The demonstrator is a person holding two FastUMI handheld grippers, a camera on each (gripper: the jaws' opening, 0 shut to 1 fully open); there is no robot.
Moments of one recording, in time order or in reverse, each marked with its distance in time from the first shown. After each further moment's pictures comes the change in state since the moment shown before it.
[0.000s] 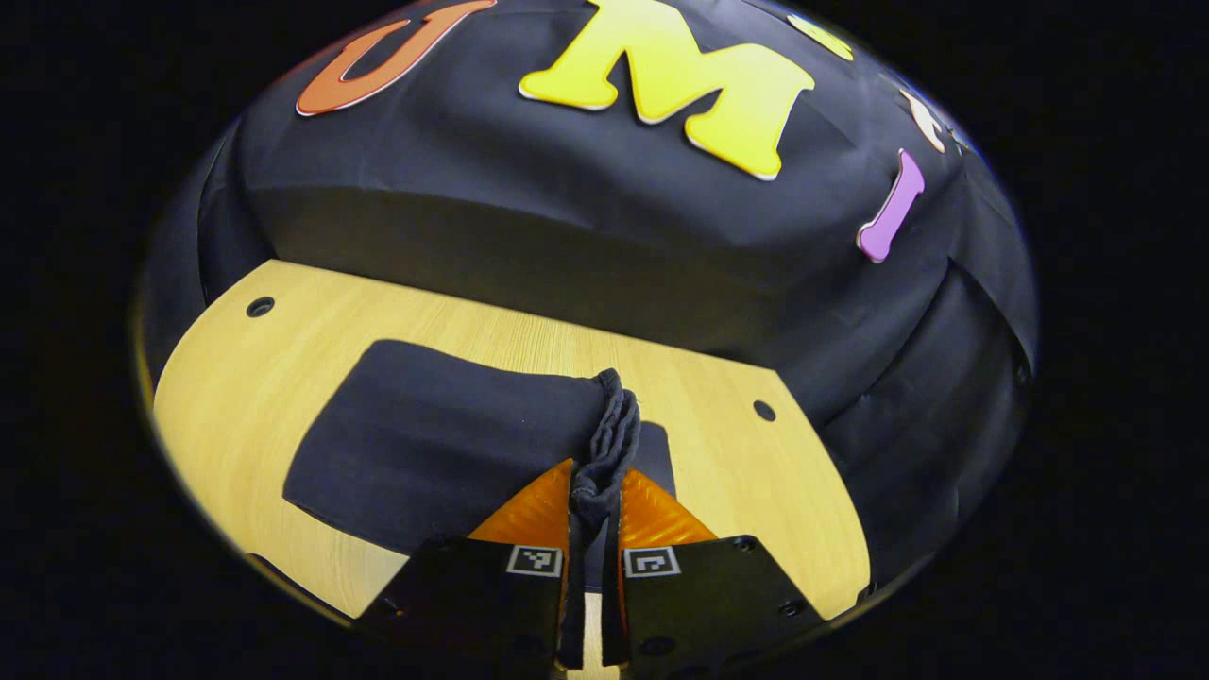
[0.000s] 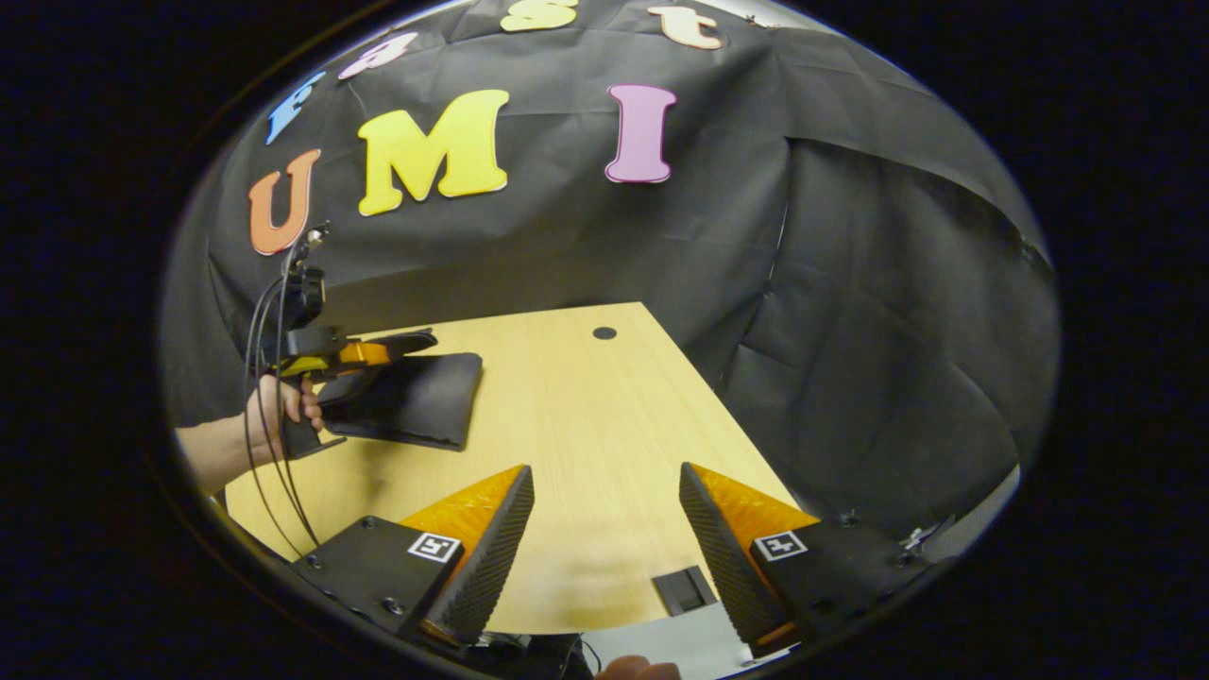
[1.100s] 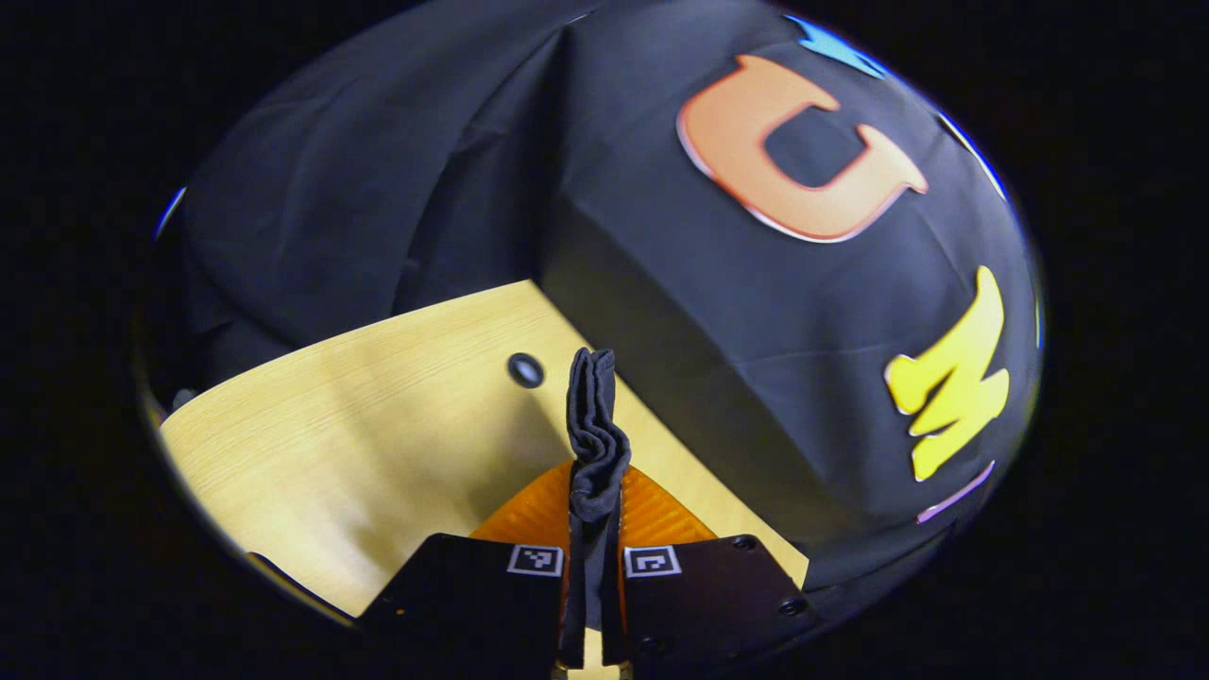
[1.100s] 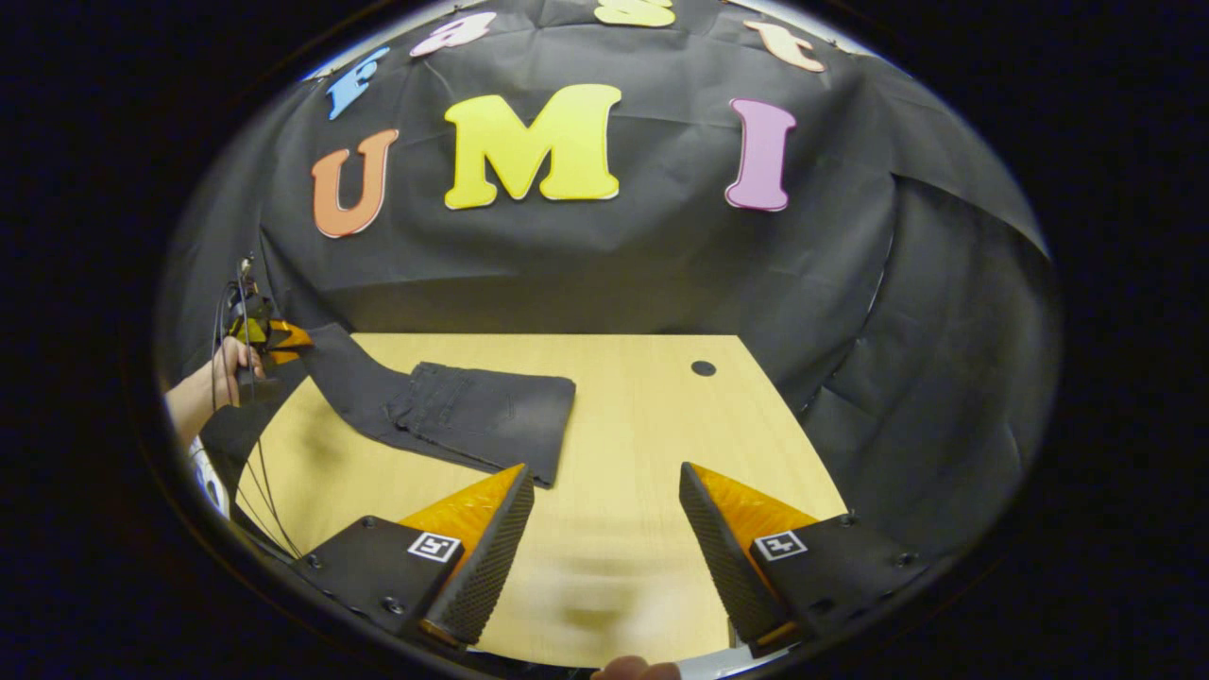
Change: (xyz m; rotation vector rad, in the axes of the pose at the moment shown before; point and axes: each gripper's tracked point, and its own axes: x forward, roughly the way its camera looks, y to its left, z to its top) left arm -0.130 0.302 0.148 -0.554 -0.266 0.234; right arm 0.018 0.116 0.040 -0.112 -0.045 0.188
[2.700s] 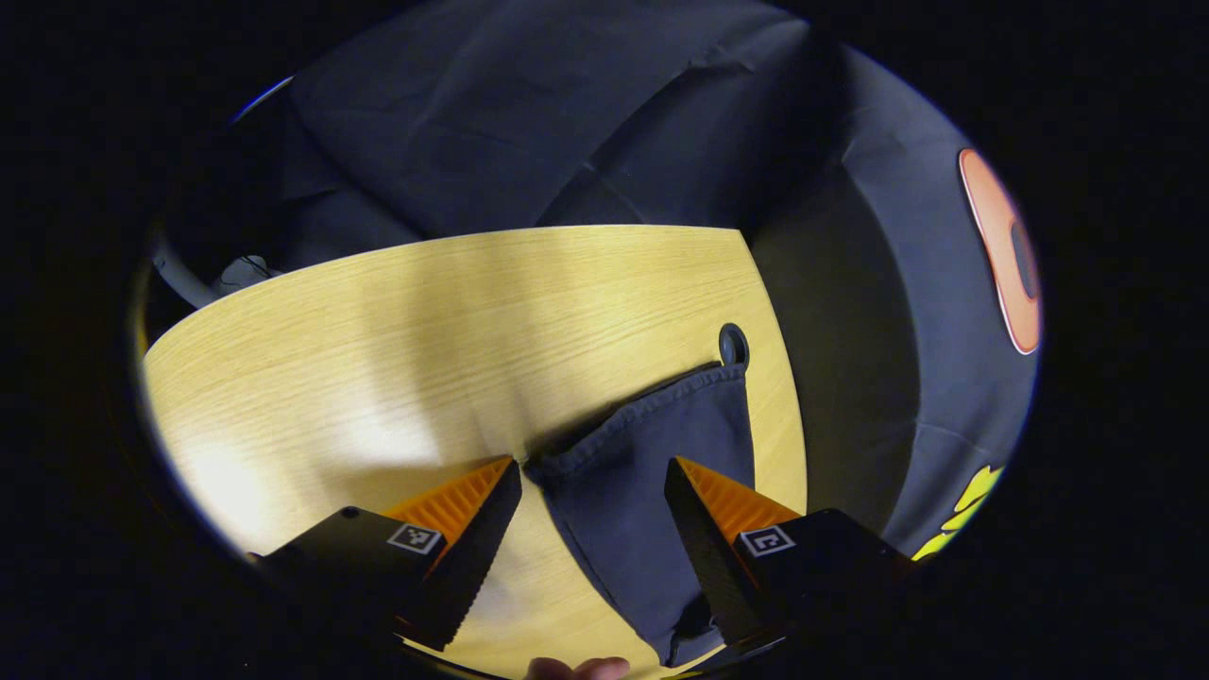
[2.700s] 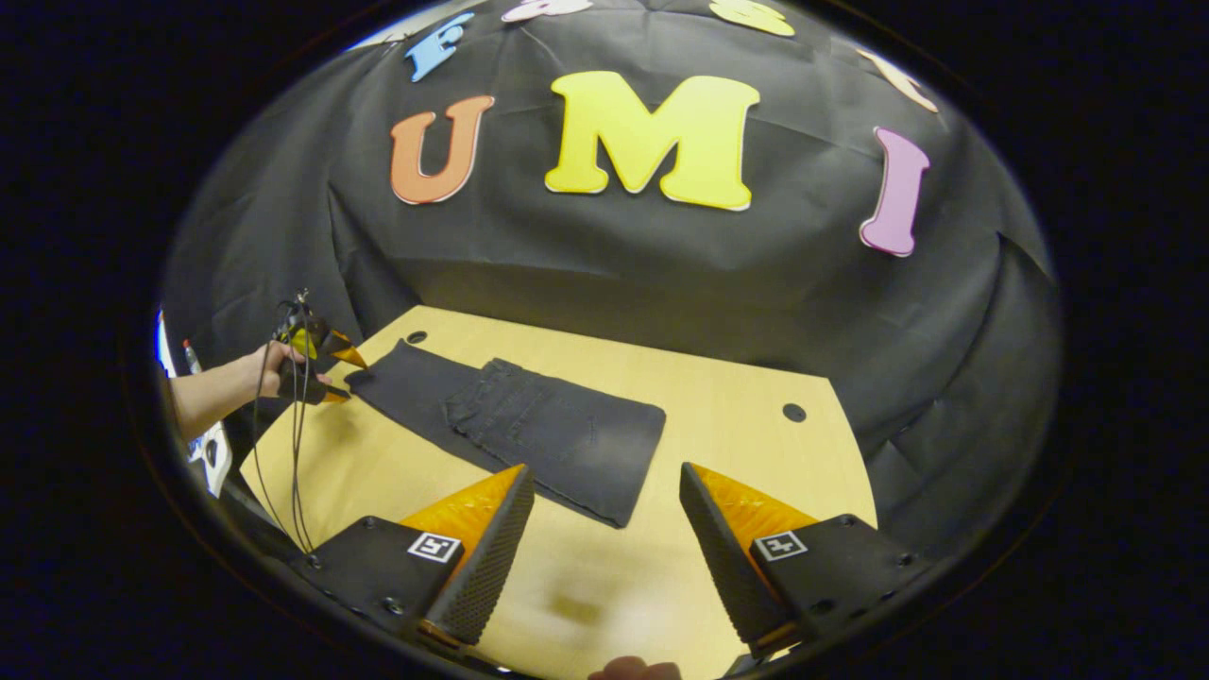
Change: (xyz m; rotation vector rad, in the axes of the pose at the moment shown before) left arm 0.063 0.208 -0.029 -0.397 0.269 0.346; right arm 0.062 0.098 0.038 -0.192 0.053 0.172
